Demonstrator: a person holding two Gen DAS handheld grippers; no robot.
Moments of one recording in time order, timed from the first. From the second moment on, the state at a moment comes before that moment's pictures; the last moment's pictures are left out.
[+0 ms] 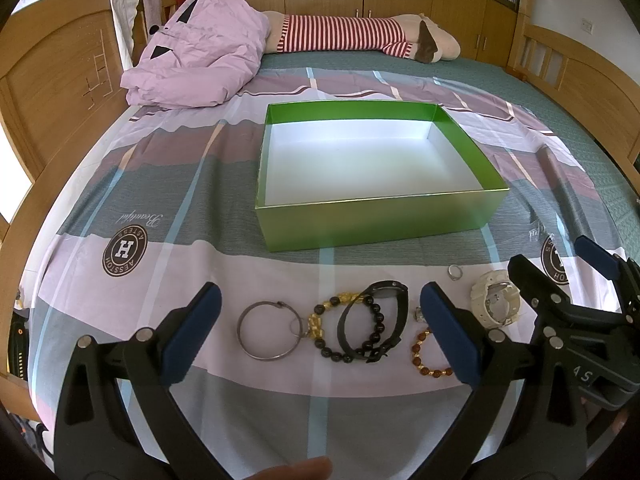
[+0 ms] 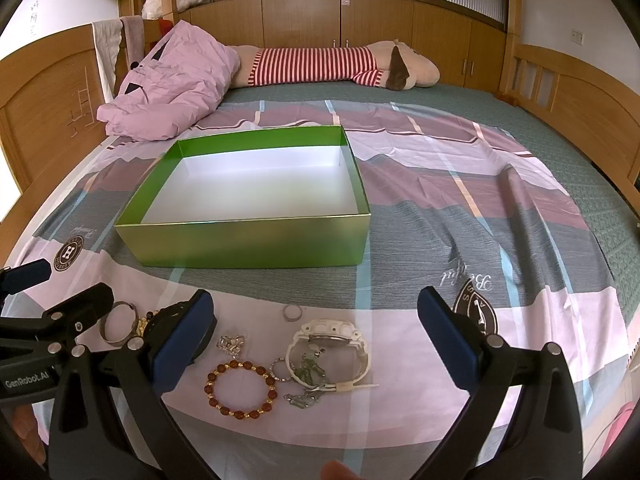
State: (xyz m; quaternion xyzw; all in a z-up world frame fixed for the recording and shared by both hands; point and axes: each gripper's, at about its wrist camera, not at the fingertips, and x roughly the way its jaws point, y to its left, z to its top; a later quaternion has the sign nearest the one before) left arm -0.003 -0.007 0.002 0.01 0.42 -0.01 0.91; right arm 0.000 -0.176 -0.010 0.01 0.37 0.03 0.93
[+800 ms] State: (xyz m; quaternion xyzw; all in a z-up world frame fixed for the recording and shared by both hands) left arm -0.003 -0.008 0.002 0.01 0.42 -0.01 0.91; right arm 0.000 -0.177 -0.011 0.00 0.37 0.02 0.93
